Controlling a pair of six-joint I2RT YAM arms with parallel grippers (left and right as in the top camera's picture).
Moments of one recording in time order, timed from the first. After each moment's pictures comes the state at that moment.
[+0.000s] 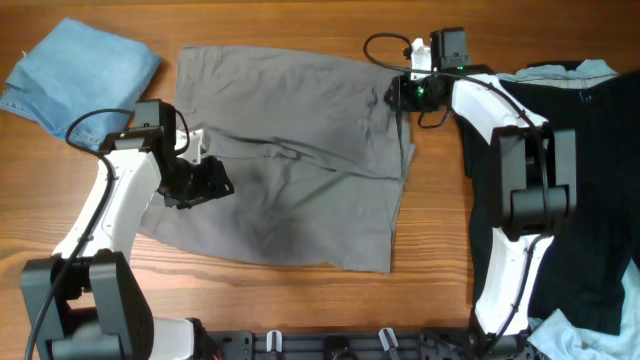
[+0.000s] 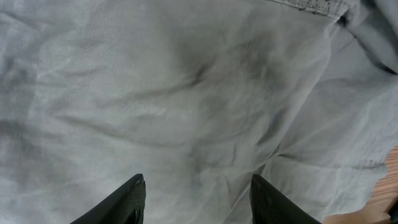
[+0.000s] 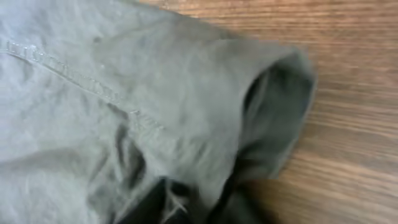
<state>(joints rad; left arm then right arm) 0.07 1.59 1.04 -0.96 0.32 -0.11 0.11 2.24 1.56 -0.42 -0.37 0.11</state>
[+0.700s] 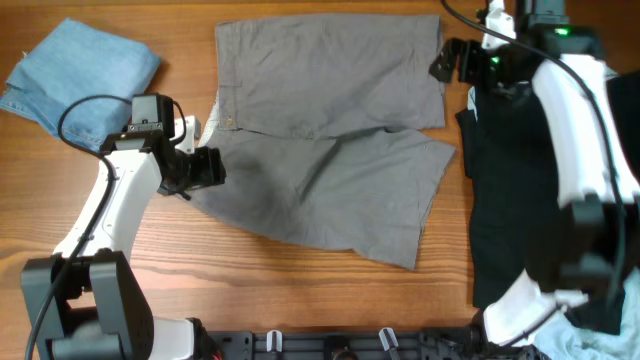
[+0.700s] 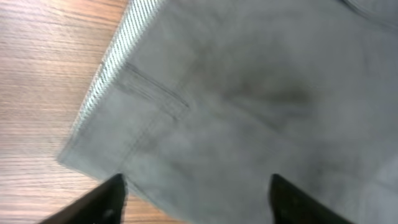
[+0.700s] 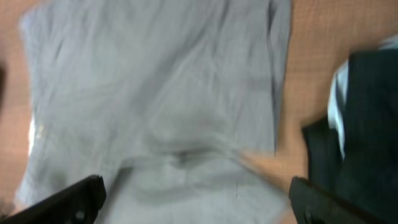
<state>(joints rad) 0.07 1.60 1.03 -0.79 0.16 -0.11 -0.04 1.86 1.78 -1.08 -0.37 0.09</state>
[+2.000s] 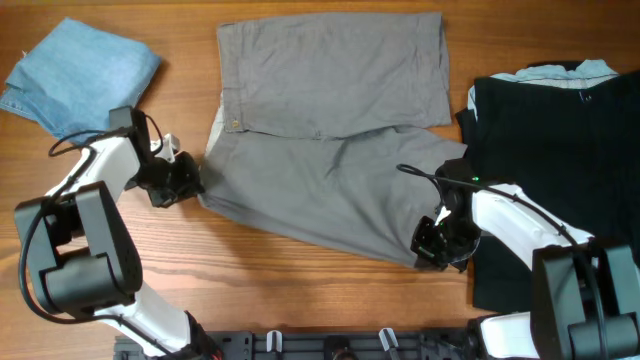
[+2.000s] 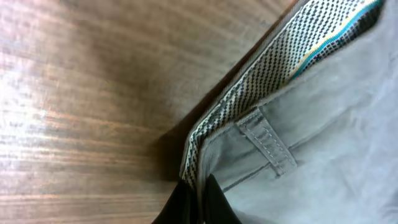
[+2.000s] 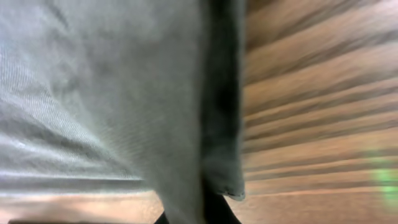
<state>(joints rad) 0.25 1.86 1.06 -0.78 0.35 -0.20 0.16 1.58 0.68 -0.92 -0.35 0.62</state>
